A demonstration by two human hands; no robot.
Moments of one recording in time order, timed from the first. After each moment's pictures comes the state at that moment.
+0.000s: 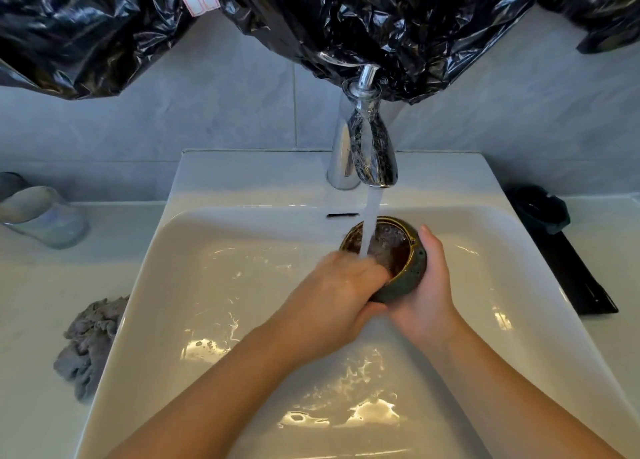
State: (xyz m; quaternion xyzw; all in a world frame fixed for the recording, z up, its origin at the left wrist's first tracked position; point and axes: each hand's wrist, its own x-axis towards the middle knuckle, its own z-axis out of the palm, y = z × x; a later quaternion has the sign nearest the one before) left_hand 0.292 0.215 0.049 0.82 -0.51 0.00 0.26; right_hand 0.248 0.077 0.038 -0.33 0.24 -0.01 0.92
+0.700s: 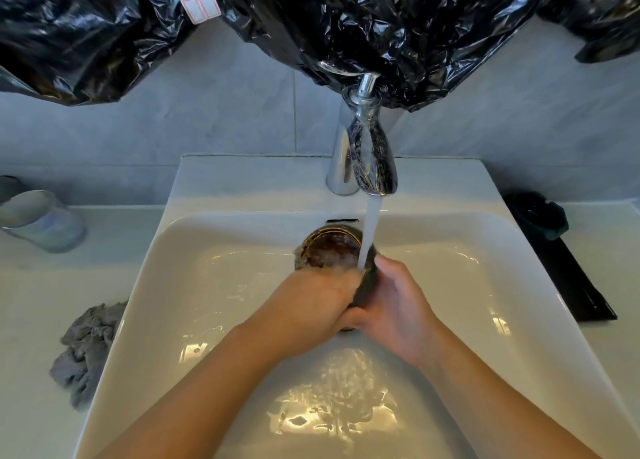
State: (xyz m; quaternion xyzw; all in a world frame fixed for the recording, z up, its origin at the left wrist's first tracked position) left_hand 0.308 0.228 0.047 0.85 -0.51 -0.04 0.14; right_hand 0.245 0.087 0.030 -0.35 0.10 0.12 0.92
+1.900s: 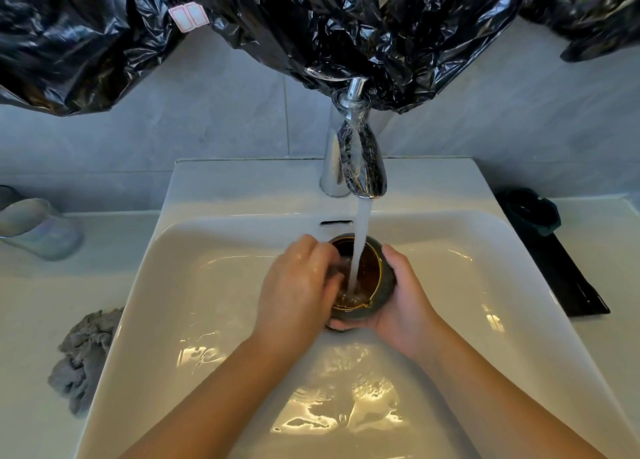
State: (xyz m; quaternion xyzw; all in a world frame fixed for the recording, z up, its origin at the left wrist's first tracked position) left_hand 0.302 0.223 0.035 0.89 -0.33 0.07 0.30; right_hand 0.246 0.081 0.033 -0.39 0.19 0.13 0.89
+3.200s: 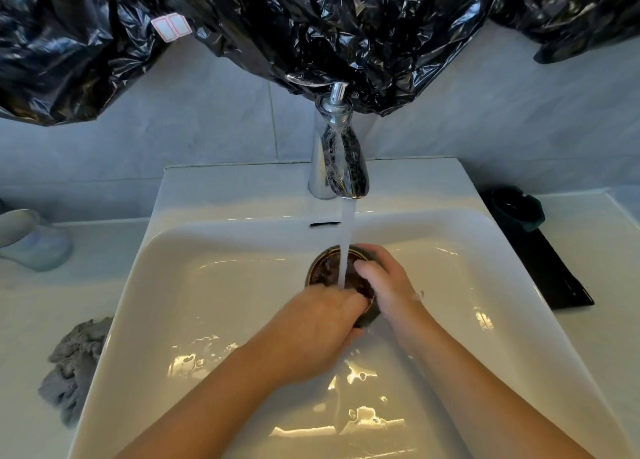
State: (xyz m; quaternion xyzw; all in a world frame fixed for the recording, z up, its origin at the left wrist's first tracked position) left_hand 0.284 0.219 0.044 0.82 -0.55 -0.07 0.14; right_hand 0.252 0.078 0.038 -0.68 0.26 -0.03 0.69
